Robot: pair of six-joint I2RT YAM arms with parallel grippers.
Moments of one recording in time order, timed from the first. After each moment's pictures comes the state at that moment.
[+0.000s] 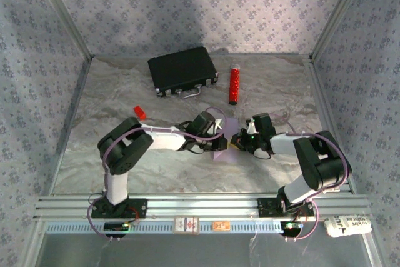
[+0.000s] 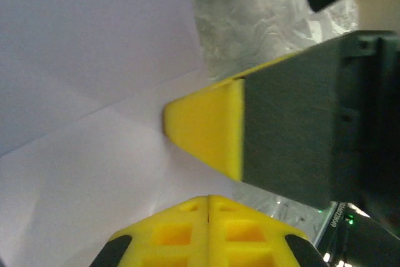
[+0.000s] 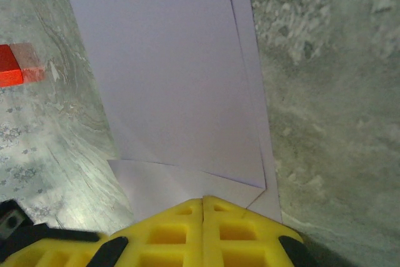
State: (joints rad) left arm -0.92 1.92 1.00 0.14 0.44 -0.86; right arm 0.31 1.53 0.48 0.12 -0.58 0.84
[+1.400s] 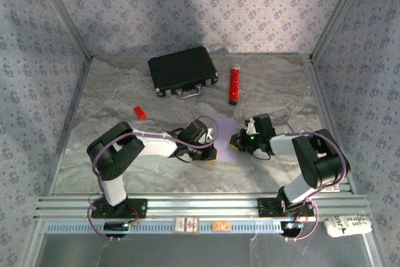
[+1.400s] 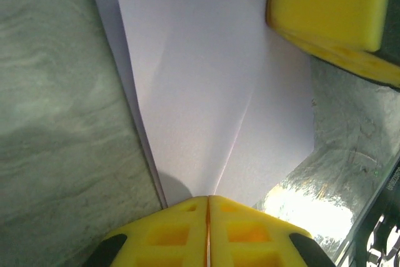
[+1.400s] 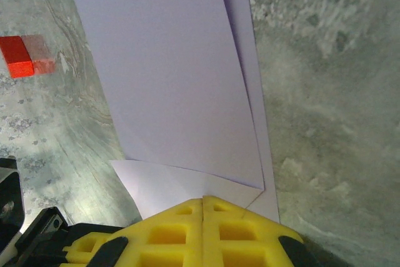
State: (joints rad) left arm -0.93 1.79 0.83 0.05 0.40 -0.81; right arm 0.30 1.55 0.46 0.17 -0.62 0.84
